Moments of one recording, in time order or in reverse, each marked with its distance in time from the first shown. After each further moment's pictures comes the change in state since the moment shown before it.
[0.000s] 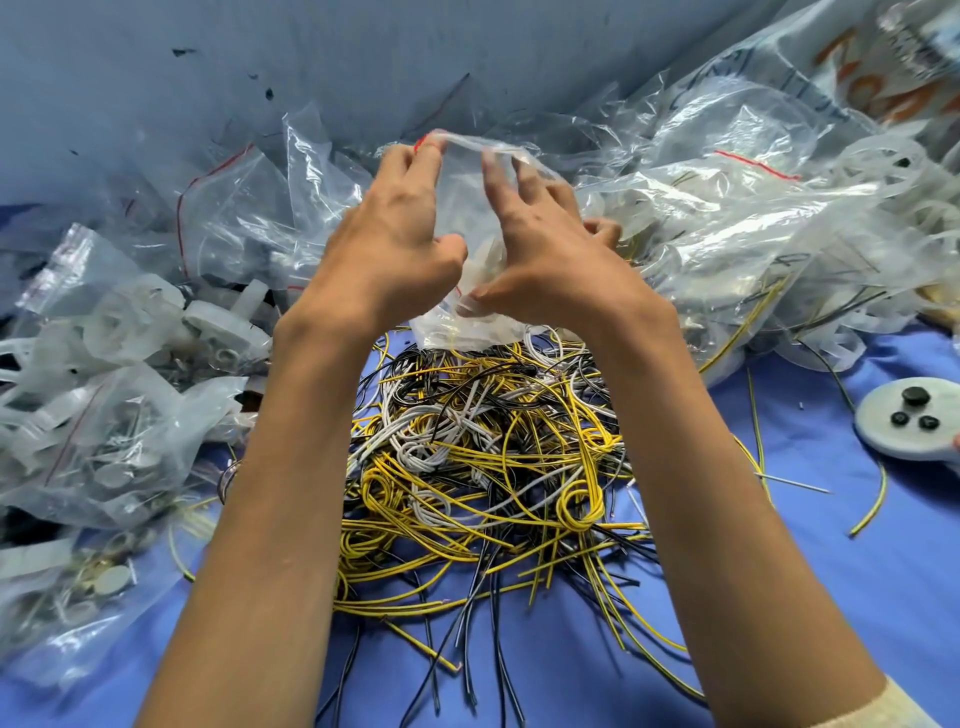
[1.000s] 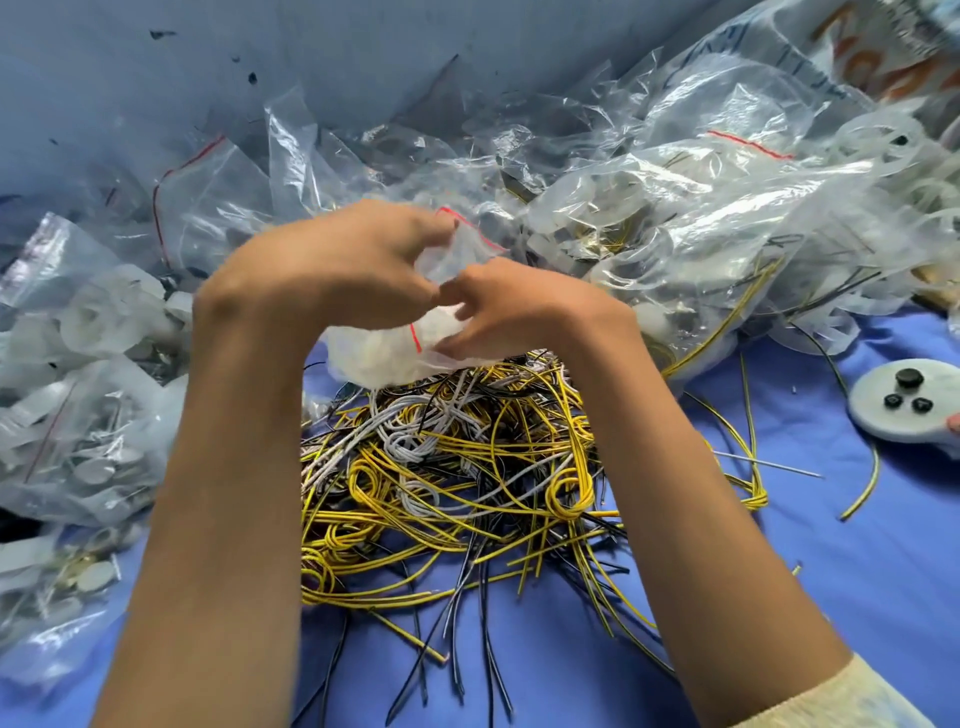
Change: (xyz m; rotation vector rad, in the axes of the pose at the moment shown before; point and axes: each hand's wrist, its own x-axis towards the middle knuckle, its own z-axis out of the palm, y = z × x) left_hand -0.012 0.012 -0.027 0.286 -0.440 0.038; right_hand -0.005 0.002 0.018 0.007 -0.452 -0.165
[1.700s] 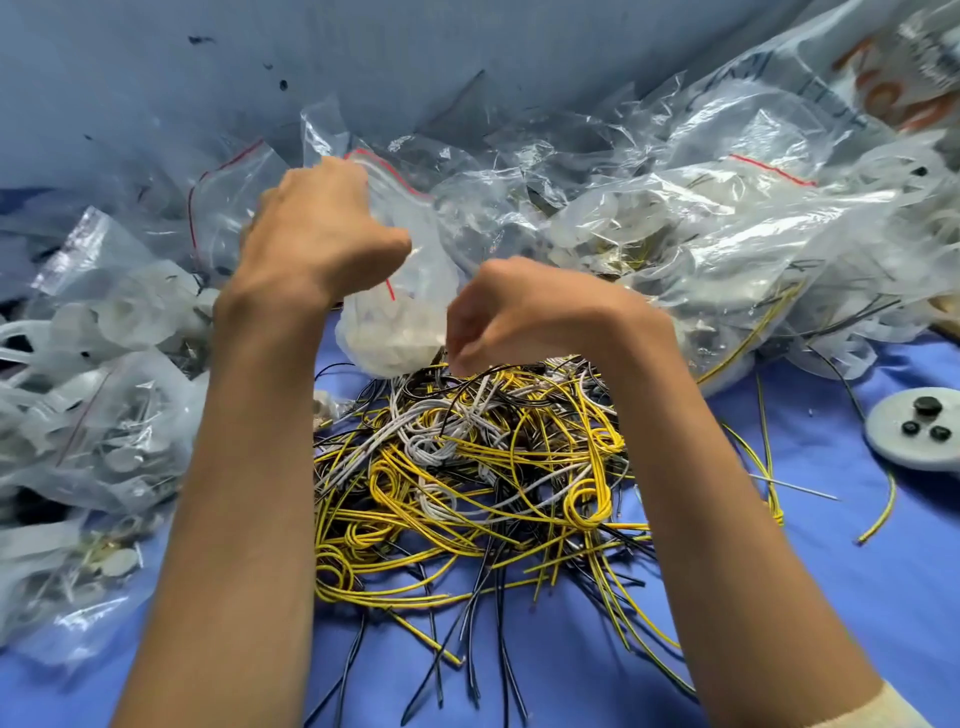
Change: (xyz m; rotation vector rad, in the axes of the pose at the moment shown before) left_hand 0.003 -0.032 -0.001 -0.127 0.405 -0.416; right_hand -0.011 -0.017 -0.012 0.067 0.016 -0.058
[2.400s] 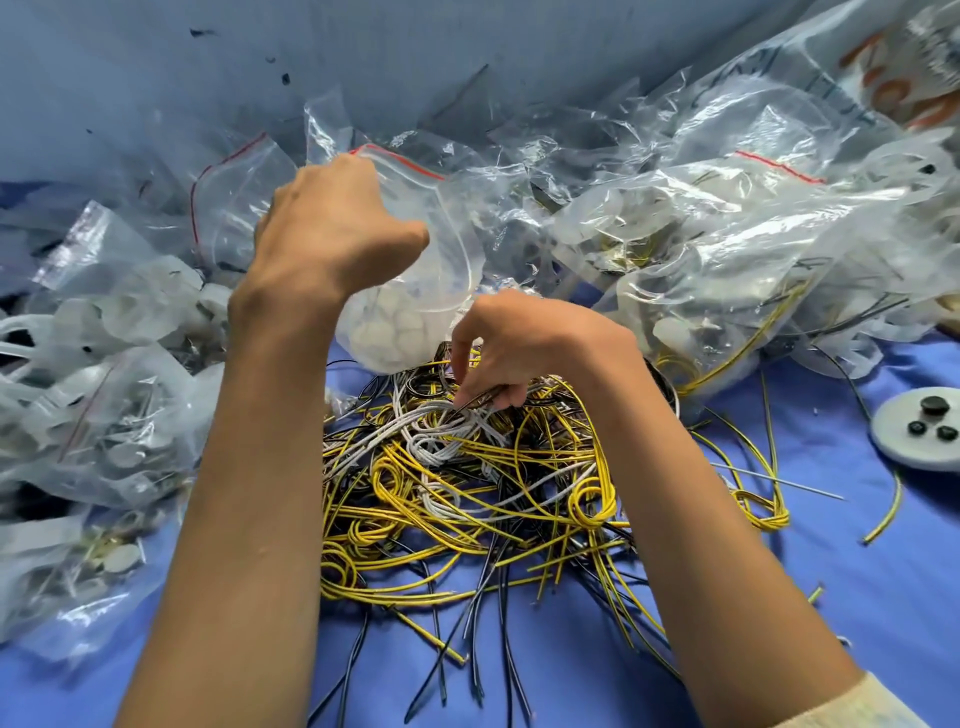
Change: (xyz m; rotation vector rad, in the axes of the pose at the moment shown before) left_hand -0.003 0.006 0.001 -0.009 -0.003 0.002; right_hand 0.021 0.014 0.028 0.128 -0.163 0.147
